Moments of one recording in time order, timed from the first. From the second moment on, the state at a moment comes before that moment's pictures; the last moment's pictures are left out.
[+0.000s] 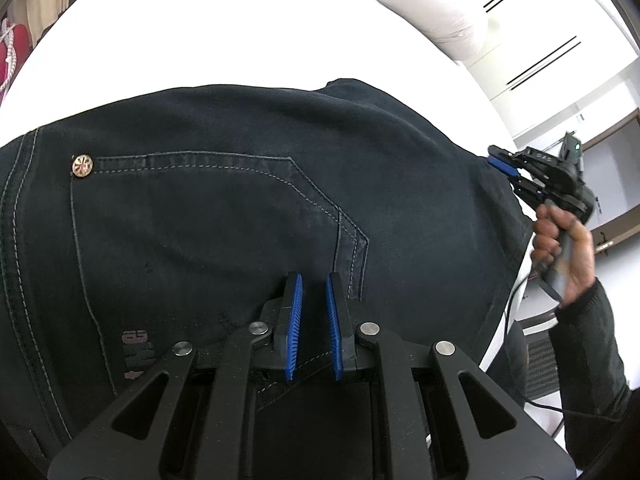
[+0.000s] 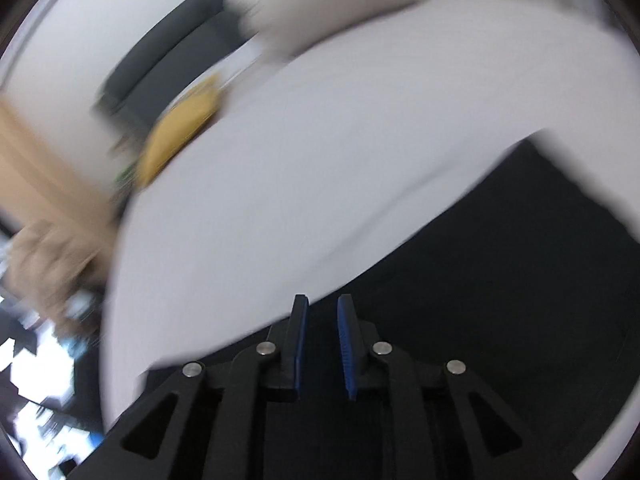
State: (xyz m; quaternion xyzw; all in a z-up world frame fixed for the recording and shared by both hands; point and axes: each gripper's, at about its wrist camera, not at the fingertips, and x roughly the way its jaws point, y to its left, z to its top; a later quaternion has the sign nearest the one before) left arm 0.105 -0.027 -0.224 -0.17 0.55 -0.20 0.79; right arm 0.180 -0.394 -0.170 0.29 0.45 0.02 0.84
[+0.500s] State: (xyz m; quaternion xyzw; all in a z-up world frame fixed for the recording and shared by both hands) left arm 0.104 -0.024 -0.221 -0.16 0.55 -0.20 0.79; right arm 0.196 -0.461 -0.194 0.28 0.43 -0.16 0.84
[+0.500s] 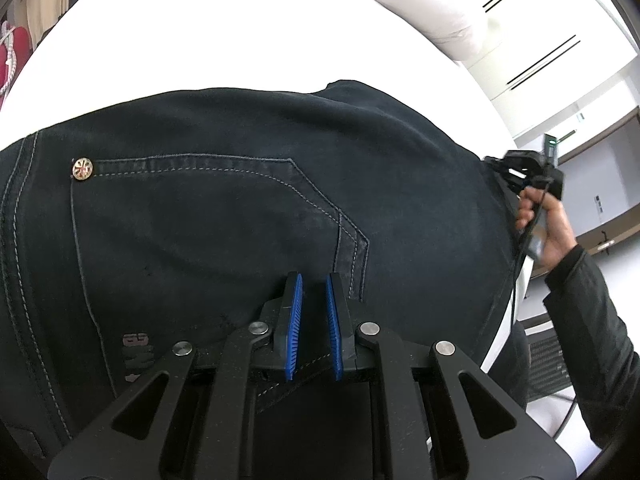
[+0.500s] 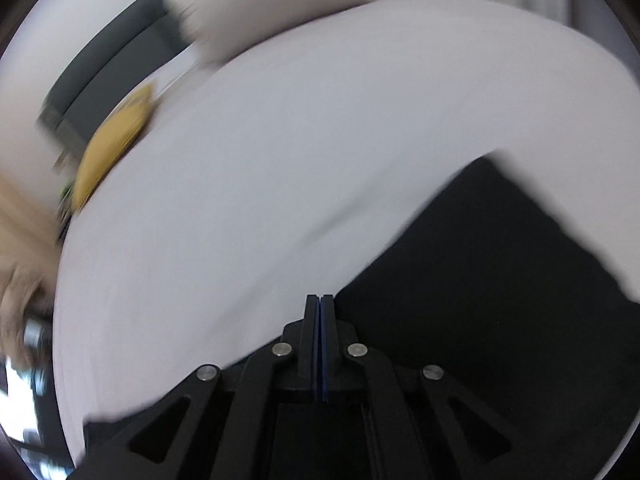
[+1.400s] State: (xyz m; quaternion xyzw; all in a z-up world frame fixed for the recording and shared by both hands) left arm 0.214 -0.083 -0.225 -0.15 0.54 -0.25 0.79; right arm 0.162 -0.510 -0.237 0.44 0.46 -0.01 0.77
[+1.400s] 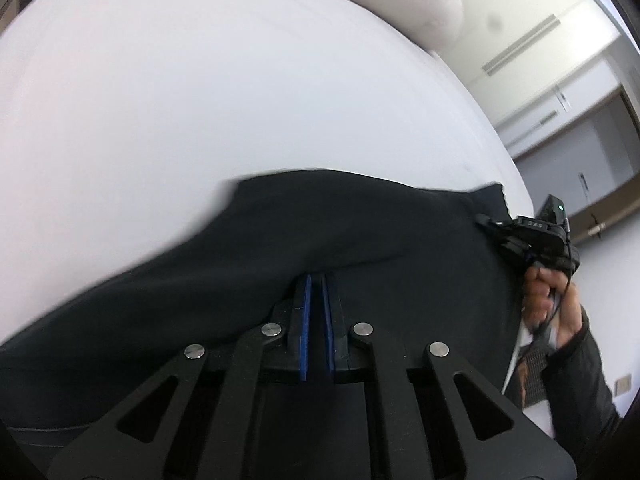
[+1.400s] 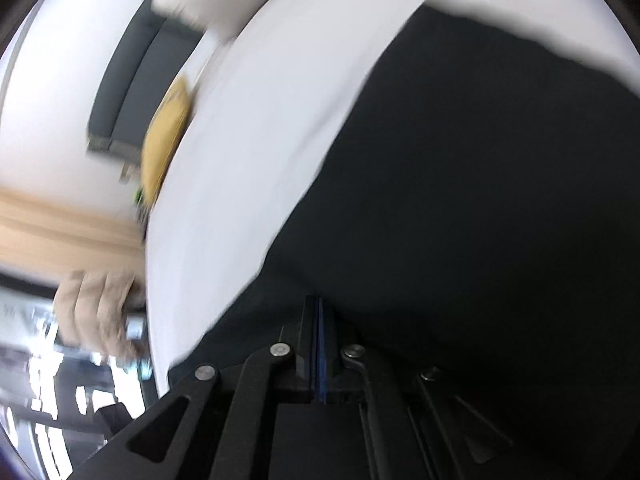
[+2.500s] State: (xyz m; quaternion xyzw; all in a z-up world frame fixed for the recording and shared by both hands) left arm 0.087 0.038 -0.235 -0.26 0.50 -0.16 0.81; right arm 0.080 -0.534 -0.244 0.49 0.40 -0.02 0.77
